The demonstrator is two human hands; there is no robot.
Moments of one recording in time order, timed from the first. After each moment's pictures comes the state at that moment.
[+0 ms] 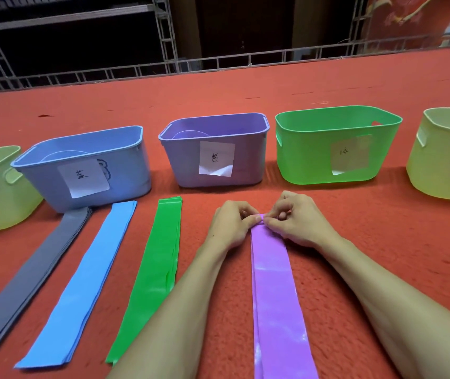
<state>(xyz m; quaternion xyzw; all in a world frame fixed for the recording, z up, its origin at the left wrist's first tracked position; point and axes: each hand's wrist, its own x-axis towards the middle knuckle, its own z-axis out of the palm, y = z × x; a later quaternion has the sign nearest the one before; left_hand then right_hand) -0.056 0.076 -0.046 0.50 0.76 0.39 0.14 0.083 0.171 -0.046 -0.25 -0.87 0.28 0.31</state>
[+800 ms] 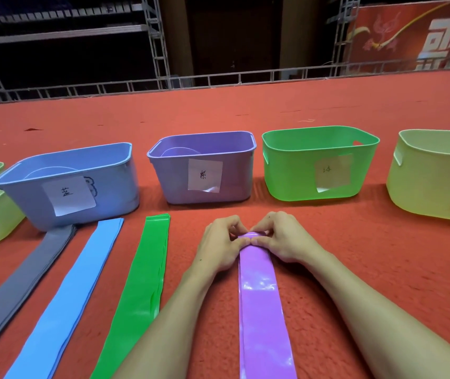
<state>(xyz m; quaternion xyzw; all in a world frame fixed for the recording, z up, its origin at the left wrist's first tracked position) -0.052 0.073 -0.046 0.53 0.74 0.40 0.12 0.083 0.169 -0.035 -0.25 -0.91 0.25 0.21</state>
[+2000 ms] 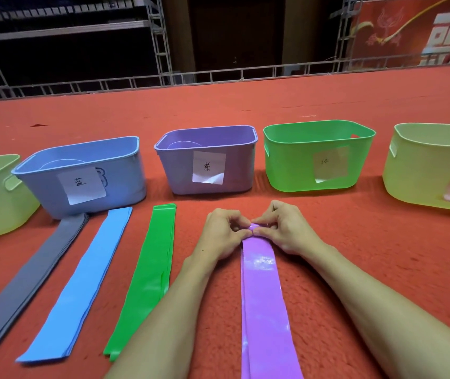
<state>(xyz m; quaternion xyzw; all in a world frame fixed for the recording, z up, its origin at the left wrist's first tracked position) -0.049 0.062 -0.048 0.54 0.70 0.45 0.13 0.091 0.155 -0.040 -0.25 -0.89 0.26 0.30</state>
